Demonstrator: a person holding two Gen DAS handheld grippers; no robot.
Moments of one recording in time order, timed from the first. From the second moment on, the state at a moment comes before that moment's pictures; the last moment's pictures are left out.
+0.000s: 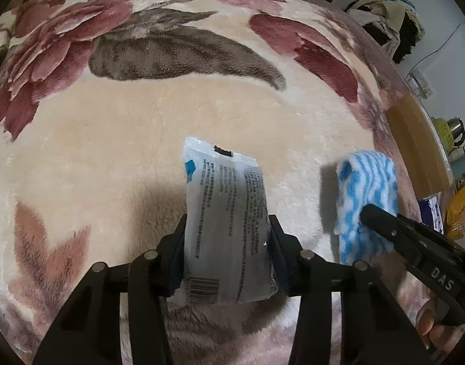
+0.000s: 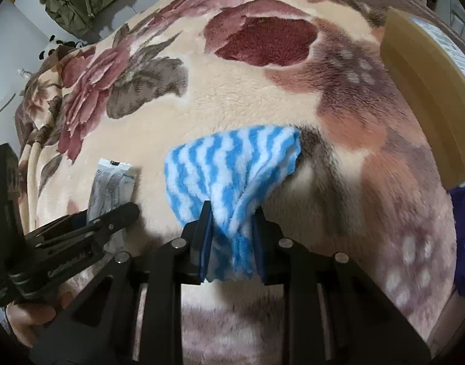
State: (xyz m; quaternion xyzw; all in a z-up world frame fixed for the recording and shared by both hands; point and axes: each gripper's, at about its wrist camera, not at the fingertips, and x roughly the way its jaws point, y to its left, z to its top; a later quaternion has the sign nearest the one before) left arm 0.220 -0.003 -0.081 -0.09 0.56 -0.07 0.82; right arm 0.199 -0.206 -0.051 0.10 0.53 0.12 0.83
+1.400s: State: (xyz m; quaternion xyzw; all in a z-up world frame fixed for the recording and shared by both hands) left arm 0.039 -0.049 -0.032 -0.07 0.56 -0.11 0.82; right arm 0.012 -0.231 -0.015 0.12 0.53 0.08 0.84
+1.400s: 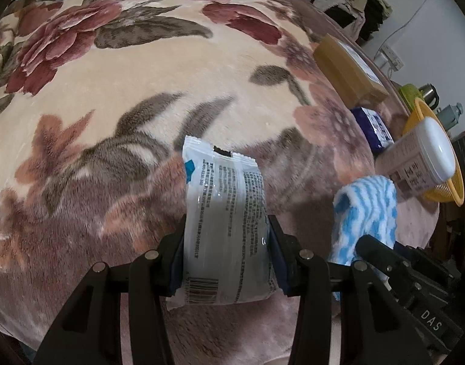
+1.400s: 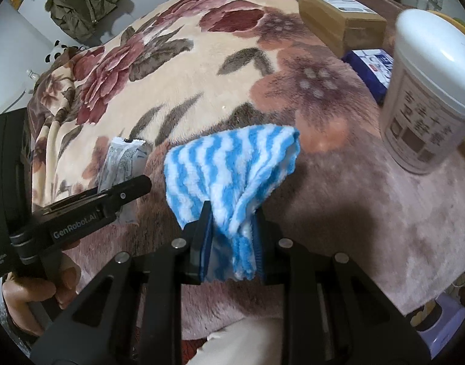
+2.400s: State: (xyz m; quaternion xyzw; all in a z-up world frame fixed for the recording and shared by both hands) left arm 0.017 -0.115 0.007 -0.03 0.54 -0.16 0.83; right arm -0.030 -0.276 0.028 0.15 0.48 0.05 0.86
